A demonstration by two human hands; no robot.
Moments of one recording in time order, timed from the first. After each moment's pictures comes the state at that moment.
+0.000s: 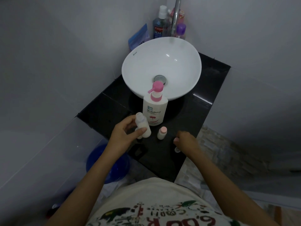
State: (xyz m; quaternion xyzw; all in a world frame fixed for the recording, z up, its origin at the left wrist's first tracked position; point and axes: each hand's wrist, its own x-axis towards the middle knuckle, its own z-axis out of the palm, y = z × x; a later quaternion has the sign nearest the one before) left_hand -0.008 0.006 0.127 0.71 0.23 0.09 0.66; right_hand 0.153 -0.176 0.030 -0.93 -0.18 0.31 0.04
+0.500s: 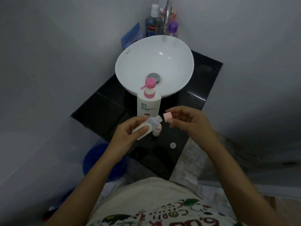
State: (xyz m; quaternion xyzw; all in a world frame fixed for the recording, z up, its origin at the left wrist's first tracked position) left_hand -0.011 -0.020 0.142 0.66 0.18 0.07 0.73; right_hand 0.116 -0.193 0.190 -0.73 -0.25 0.27 0.57
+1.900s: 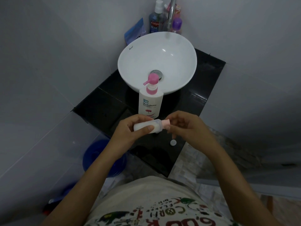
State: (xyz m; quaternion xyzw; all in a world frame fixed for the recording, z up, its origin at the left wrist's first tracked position) left_hand -0.017 -0.022 0.150 0.69 0.15 0.07 0.71; right_hand 0.105 -0.198 0.178 -0.76 -0.30 0.31 0.49
